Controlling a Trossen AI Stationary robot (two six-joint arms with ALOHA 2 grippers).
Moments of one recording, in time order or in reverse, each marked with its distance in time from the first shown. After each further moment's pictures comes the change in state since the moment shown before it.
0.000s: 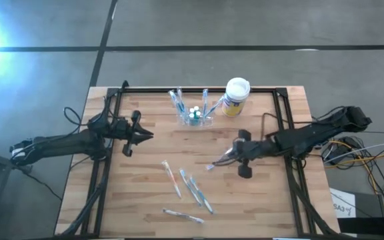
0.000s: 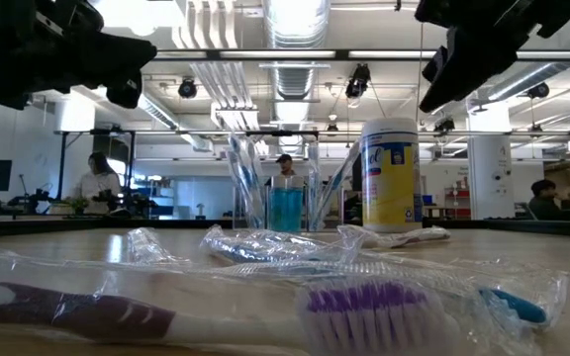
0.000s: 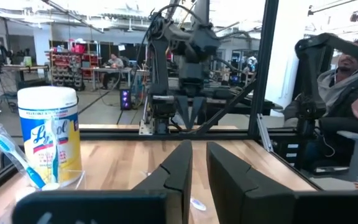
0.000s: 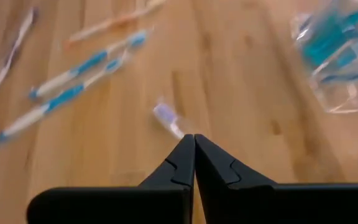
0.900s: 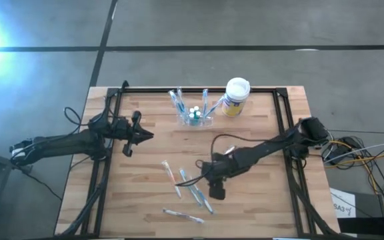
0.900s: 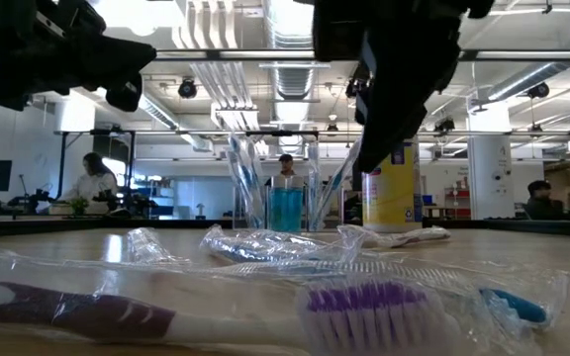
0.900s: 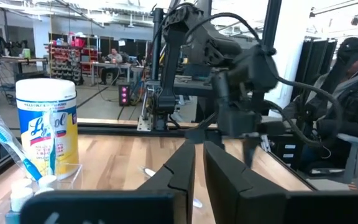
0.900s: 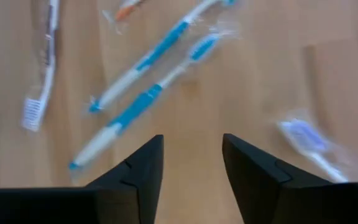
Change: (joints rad) left arm 0.000 0.000 -0.002 -0.011 -0.002 -0.027; right arm 0.049 0.627 0.474 -0.105 -0.254 0.216
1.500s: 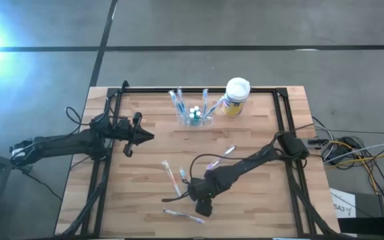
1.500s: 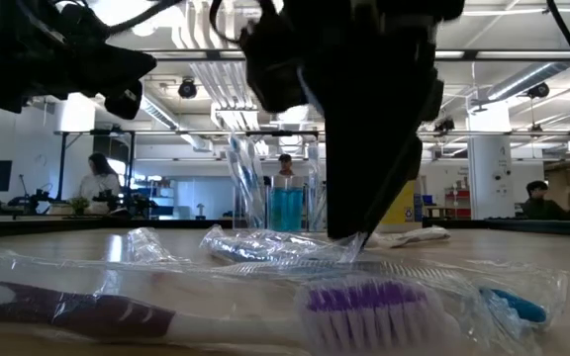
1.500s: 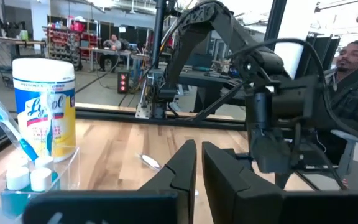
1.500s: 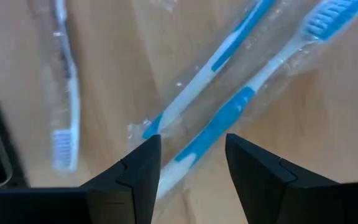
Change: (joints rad) left arm 0.000 0.001 -0.002 -0.049 0.000 -0.022; right arm 0.071 0.330 0.320 -0.114 -0.089 0.233
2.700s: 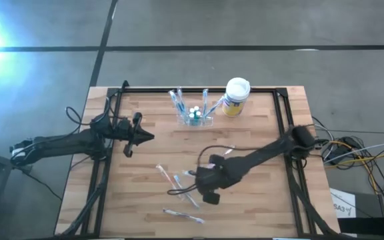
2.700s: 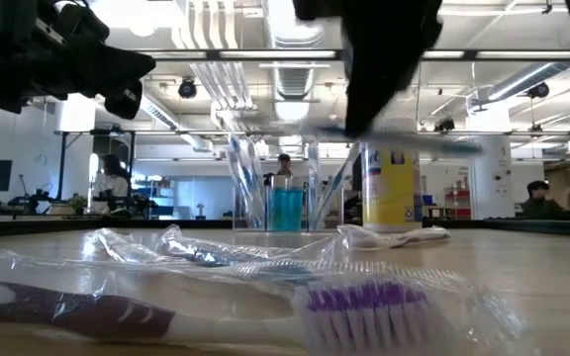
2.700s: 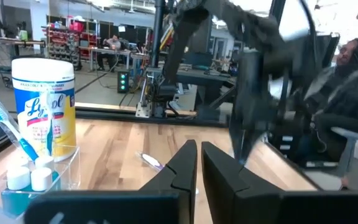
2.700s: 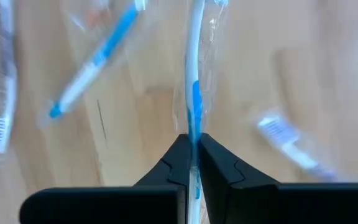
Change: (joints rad) left arm 0.000 0.000 0.000 -0.008 0.004 0.013; right arm 0.001 -0.167 0.001 -0.223 0.276 -0.162
